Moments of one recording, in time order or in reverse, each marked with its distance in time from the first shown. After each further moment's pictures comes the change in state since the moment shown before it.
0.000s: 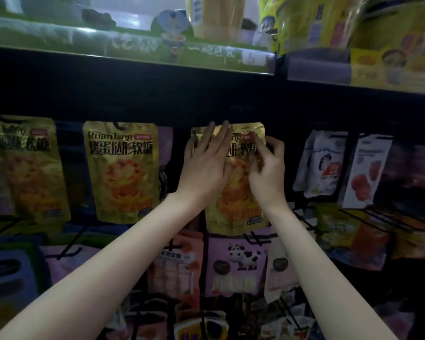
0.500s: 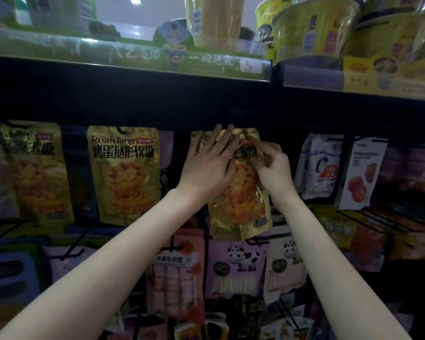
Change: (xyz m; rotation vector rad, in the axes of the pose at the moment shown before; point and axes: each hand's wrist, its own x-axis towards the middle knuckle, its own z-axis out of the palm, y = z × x) left_hand 0.007 -0.003 0.002 0.136 0.090 0.130; right_hand 0.017 0.003 -0.019 0.147 -0.185 0.172
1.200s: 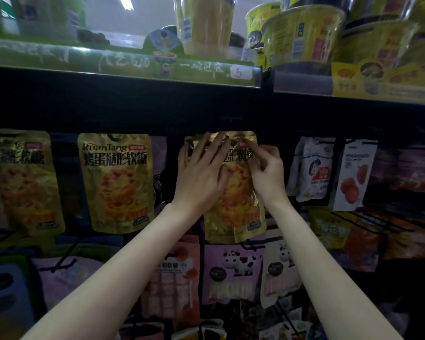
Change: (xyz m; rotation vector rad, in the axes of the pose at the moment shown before) left_hand -0.007 0.008 0.006 -0.118 0.082 -0.108; right_hand 0.000 0.002 0.002 -0.044 0.124 -0.060
